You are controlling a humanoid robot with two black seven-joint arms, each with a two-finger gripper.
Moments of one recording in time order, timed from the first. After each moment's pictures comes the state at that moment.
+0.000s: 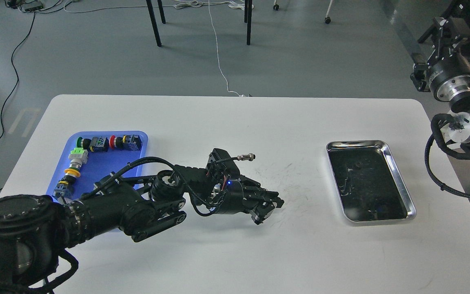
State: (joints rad) left arm -0.87 0.01 -0.09 -0.79 1.87 -0.05 -0.49; right arm 1.00 -0.55 0.23 0.65 0.10 0.01 0.42
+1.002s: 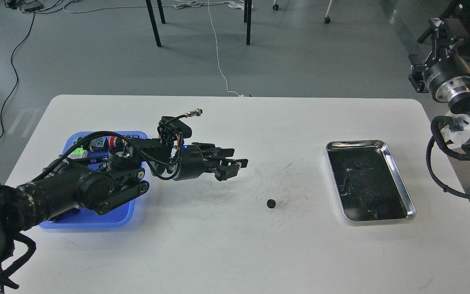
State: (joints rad) left arm -0.94 0.26 -0.11 -0.81 1.55 -0.05 -0.49; right arm 1.00 -0.56 0.22 0.66 0.04 0.02 0.43
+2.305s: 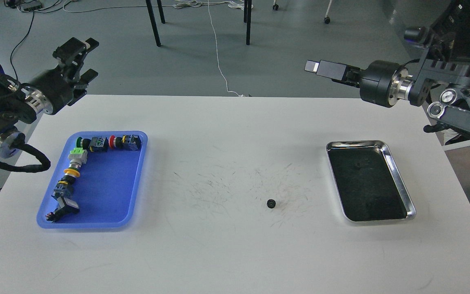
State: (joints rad) left arm -0.94 0.59 -0.27 -0.62 0.40 -0.28 -0.49; right arm 1.40 -0.65 -0.29 1.09 -0.84 0.07 0.41
